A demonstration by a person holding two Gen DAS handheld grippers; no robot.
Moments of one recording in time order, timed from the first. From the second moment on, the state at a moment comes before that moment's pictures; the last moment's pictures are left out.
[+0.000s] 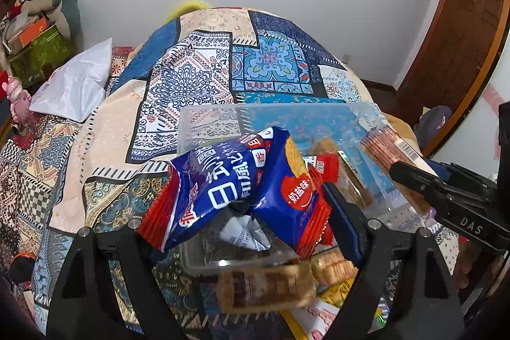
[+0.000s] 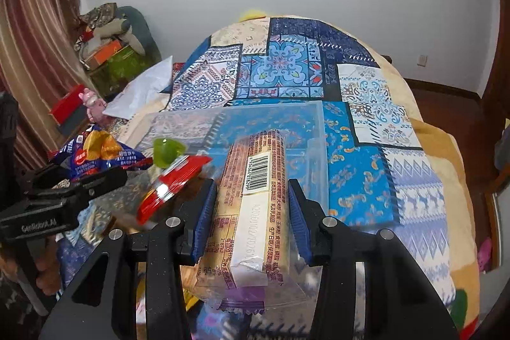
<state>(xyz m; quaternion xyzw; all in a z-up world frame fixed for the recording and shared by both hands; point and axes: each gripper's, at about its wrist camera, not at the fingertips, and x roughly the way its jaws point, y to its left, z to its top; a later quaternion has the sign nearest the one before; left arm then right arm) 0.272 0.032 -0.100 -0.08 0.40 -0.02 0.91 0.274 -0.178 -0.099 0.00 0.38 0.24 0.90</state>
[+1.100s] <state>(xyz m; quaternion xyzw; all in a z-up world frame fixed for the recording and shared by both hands) 0.264 0.031 -0.097 -0.09 0.42 -0.02 0.90 0.271 -0.176 -0.100 -0.02 0.39 0.24 0.89</state>
